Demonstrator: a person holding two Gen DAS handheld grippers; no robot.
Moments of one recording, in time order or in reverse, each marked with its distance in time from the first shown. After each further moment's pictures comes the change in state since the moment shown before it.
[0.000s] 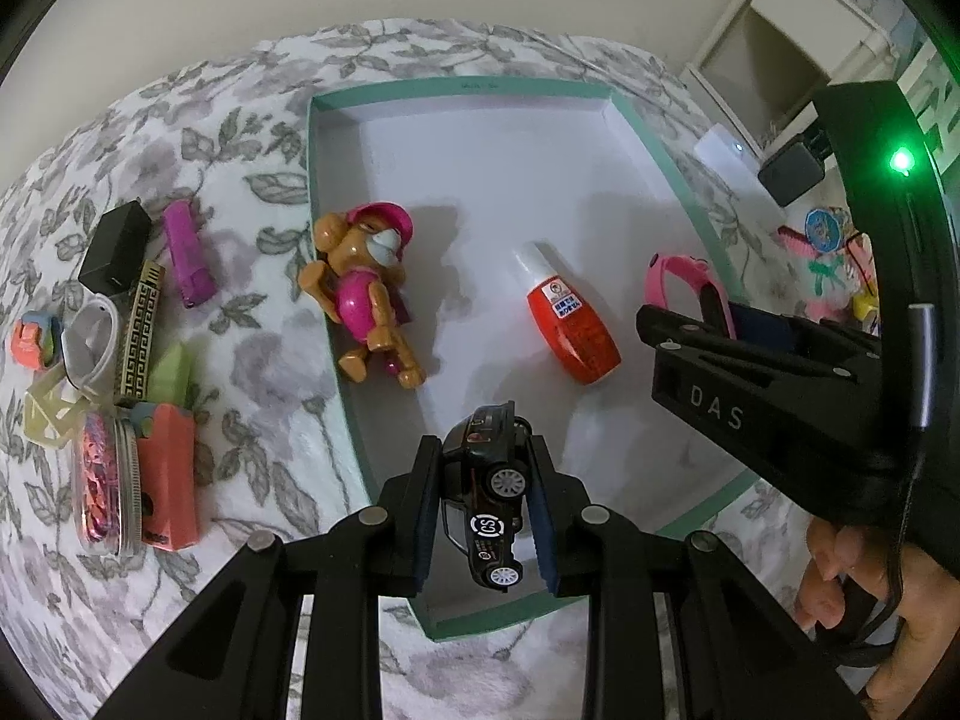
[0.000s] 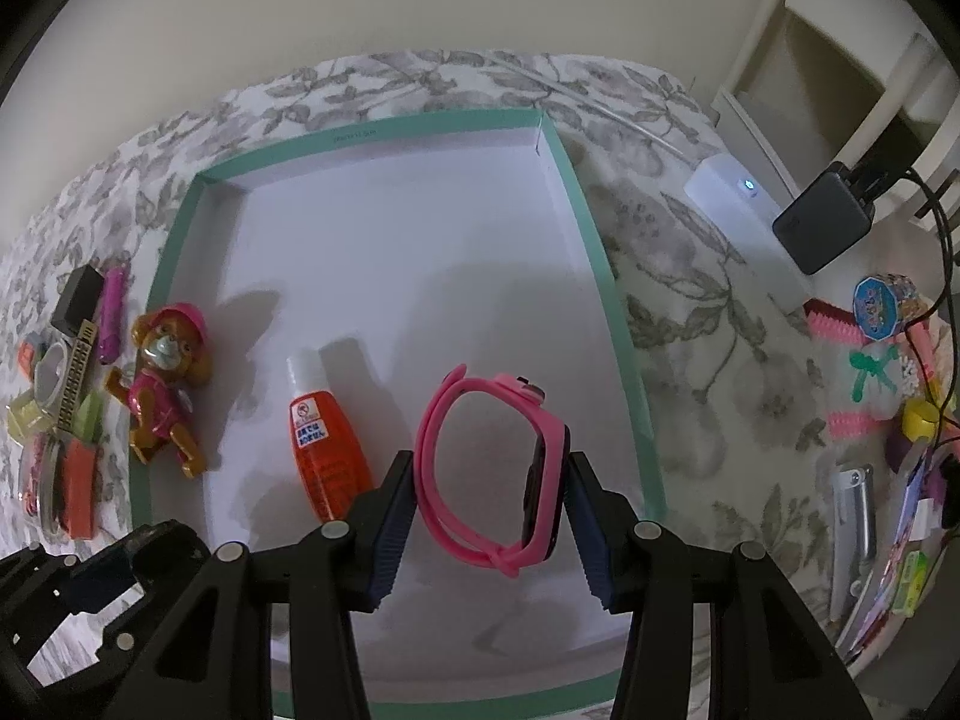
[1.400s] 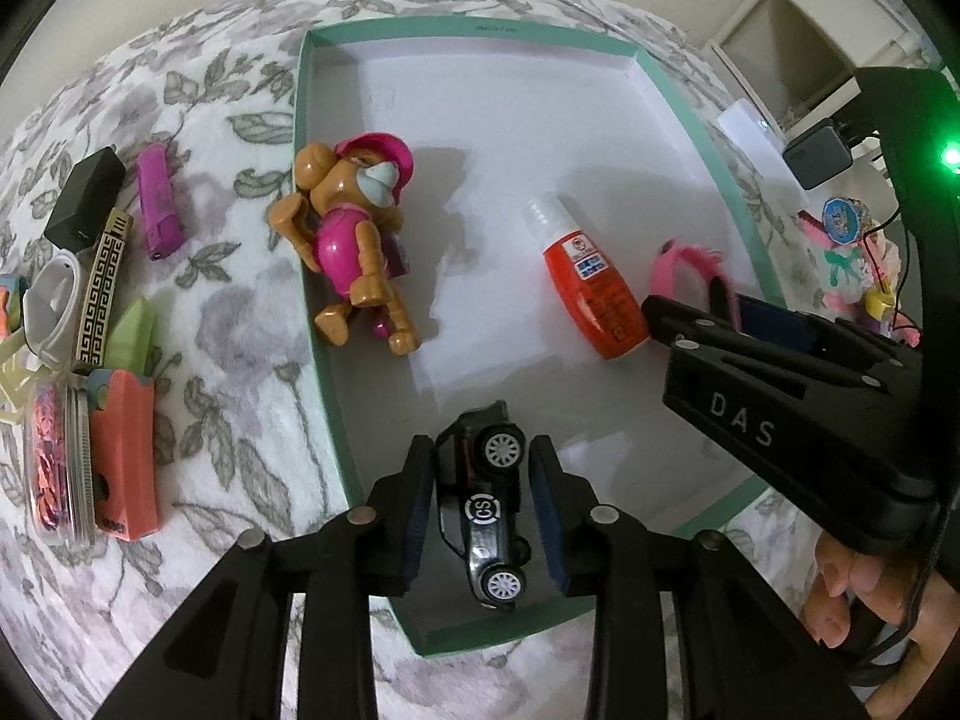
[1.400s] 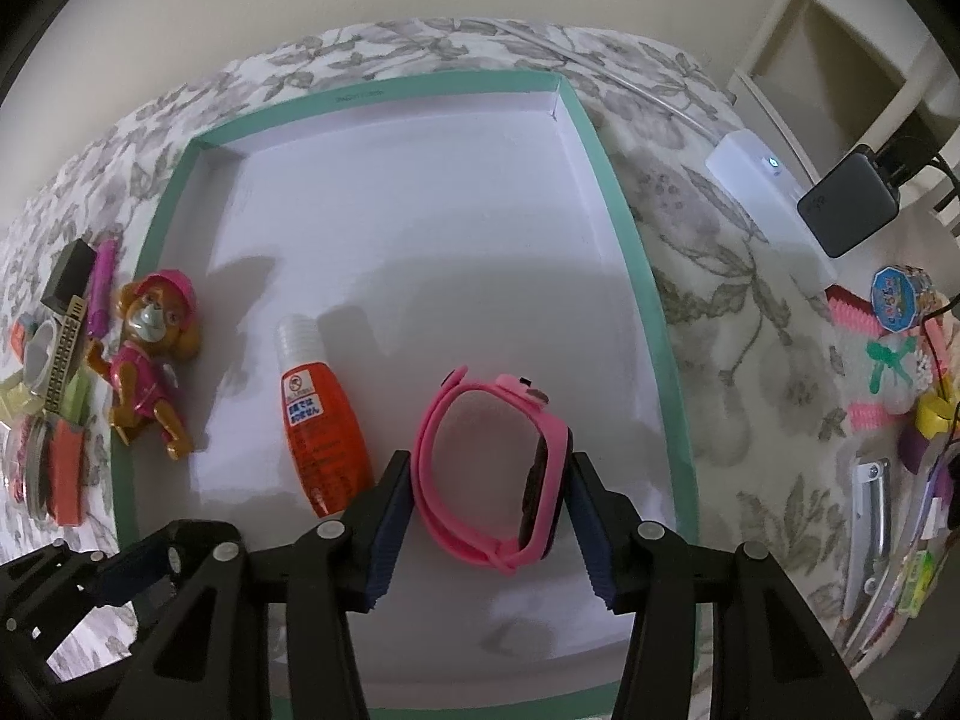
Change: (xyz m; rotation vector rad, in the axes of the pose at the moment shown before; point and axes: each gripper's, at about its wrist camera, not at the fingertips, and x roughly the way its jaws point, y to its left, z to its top) left arm 0.027 0.002 -0.003 -0.039 0.074 -0.028; right arm 0.016 0.008 -0.007 -0.016 0.039 0.009
